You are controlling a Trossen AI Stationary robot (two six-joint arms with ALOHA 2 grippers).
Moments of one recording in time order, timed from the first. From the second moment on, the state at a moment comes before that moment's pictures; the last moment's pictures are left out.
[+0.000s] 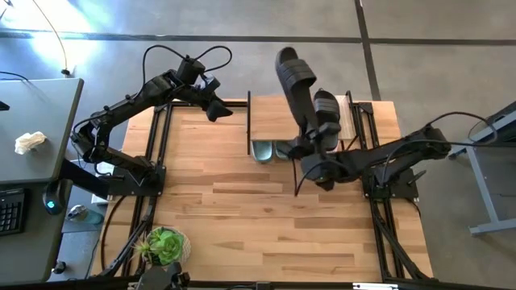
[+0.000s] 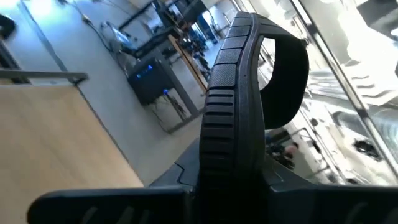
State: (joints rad) left arm 0.90 1.38 1.24 -0.65 0.58 -0.10; right arm 0.27 1.45 1.23 -0.12 1.58 -0.59
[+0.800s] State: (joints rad) left arm 0.89 1.38 1.24 -0.66 0.59 -0.10; right arm 0.28 1.64 1.23 -1.18 1.20 0.79
